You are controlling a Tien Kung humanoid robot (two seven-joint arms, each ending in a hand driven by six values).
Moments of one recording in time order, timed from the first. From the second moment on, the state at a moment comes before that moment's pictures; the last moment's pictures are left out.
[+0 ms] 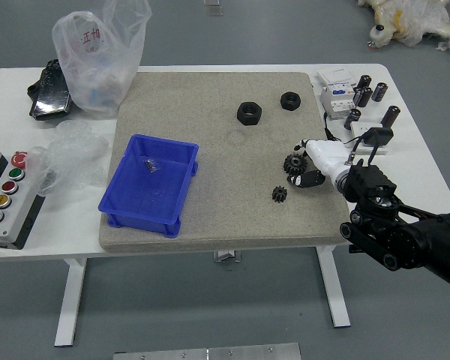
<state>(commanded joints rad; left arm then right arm) -0.20 0.18 -0.94 -0.27 1.39 -0.13 0.27 0.70 -0.28 0.50 0.86 -1.84 -0.23 -0.24</state>
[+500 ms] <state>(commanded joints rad) -0.20 0.18 -0.94 -0.27 1.39 -0.13 0.27 0.70 -0.29 0.51 0.97 -1.84 -0.29 -0.21</state>
